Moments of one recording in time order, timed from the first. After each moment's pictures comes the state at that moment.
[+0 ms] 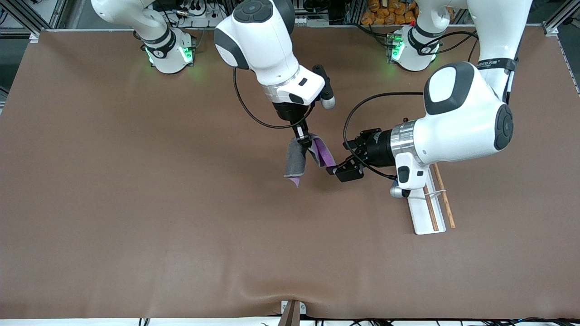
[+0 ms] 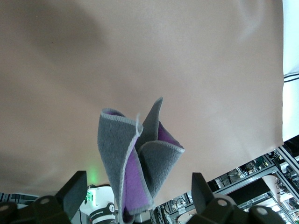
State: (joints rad) left arm -0.19 0.44 -0.26 -1.39 -0.63 1.90 -1.15; right arm 0.82 0.44 -0.02 -1.37 0.00 2.23 -0.97
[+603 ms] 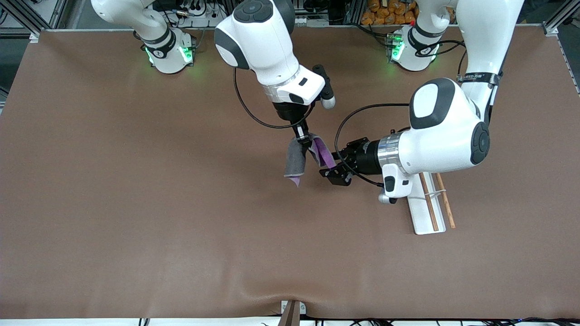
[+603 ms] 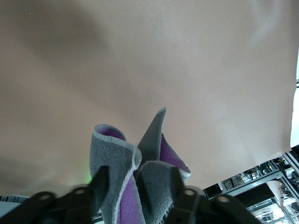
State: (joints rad) left arm -0.22 0.49 -0.26 -1.39 -0.63 1.94 -1.15; right arm 0.82 0.44 -0.02 -1.37 0.00 2.23 -0.97
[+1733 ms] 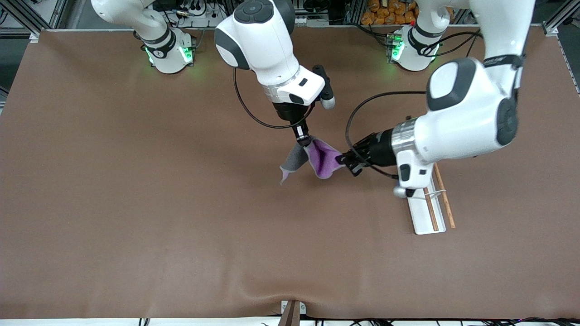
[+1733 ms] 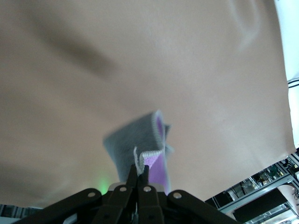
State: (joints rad) left arm -0.18 0.39 -0.25 -1.35 -0.53 1.82 -1.15; right arm 0.82 0.44 -0.02 -1.37 0.00 2.22 -0.97
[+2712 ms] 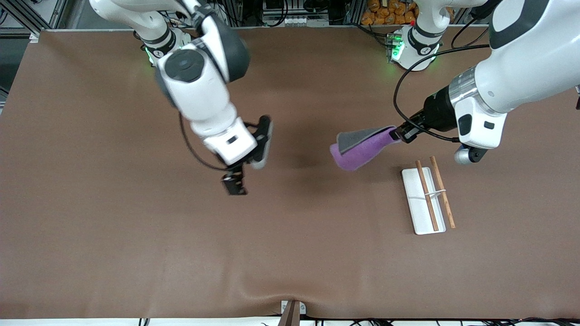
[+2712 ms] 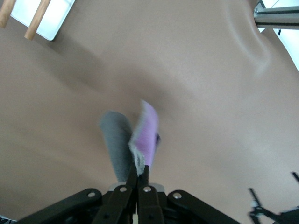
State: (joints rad) left arm -0.10 0.24 -0.24 -1.35 -0.34 1.62 -1.05; right arm 0.55 0.44 -0.04 -1.37 0.00 2.09 -0.88
